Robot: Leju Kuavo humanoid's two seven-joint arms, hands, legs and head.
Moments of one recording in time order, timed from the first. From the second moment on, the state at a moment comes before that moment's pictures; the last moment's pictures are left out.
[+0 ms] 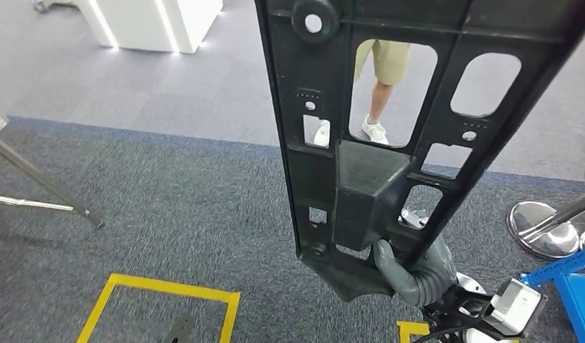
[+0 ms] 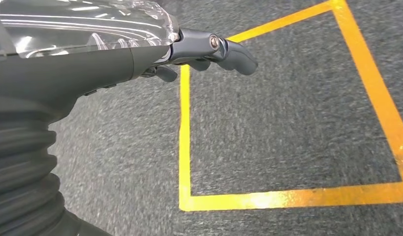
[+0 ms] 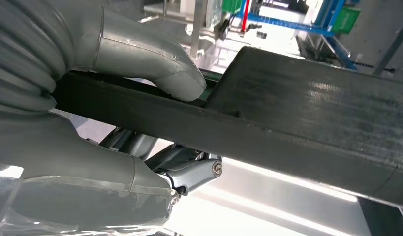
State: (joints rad) left arm -0.09 -0.22 0.91 -0.18 -1.36 0.37 -0.09; right arm -0.12 -0.02 0.30 -1.76 -0.15 0.40 -0.50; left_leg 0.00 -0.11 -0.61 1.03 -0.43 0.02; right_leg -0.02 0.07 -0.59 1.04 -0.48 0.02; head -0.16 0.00
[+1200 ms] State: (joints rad) left arm -0.08 -0.22 0.92 -0.18 -1.35 0.38 -0.09; right arm -0.12 -0.01 0.30 -1.80 -0.12 0.40 -0.48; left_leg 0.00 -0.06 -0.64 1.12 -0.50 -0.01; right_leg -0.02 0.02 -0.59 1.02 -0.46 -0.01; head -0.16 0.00
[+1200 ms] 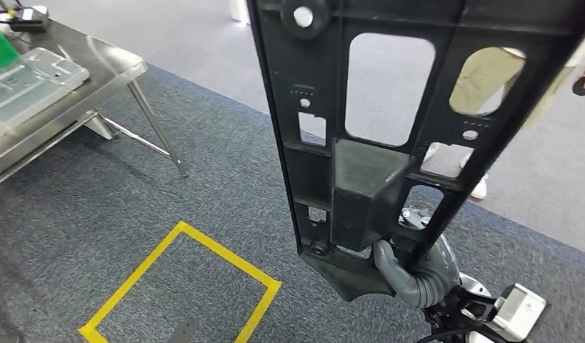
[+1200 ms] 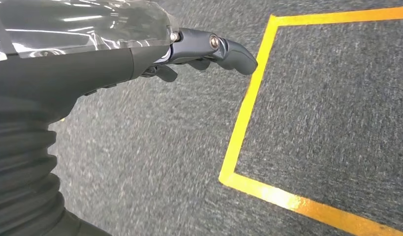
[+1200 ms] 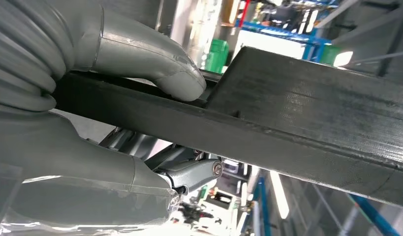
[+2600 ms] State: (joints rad) left arm -0.09 -0.22 0.92 -0.18 -1.36 0.37 -0.08; right arm -0.11 -0.01 0.29 -1.80 -0.14 0.40 -0.49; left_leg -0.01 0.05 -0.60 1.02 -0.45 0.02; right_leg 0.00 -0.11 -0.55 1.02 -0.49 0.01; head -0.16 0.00
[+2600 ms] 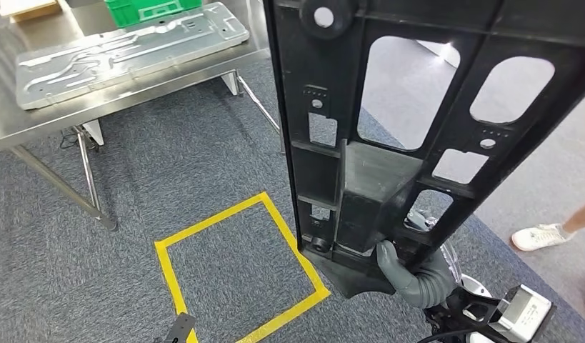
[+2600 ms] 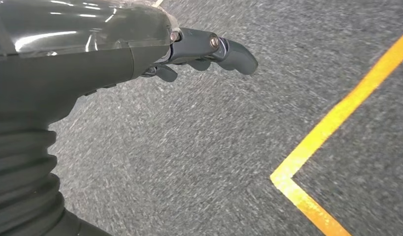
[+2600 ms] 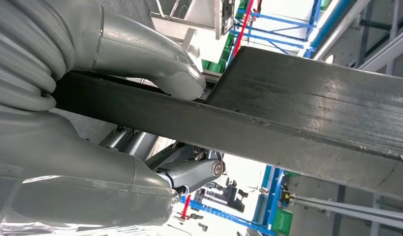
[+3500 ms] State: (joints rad) left arm -0.10 -0.22 0.92 -0.18 -1.38 0.37 -0.07; right arm -0.12 -0.02 0.27 -1.78 -0.14 0.41 -0.50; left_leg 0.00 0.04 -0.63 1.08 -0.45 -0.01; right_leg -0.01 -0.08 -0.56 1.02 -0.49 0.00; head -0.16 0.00
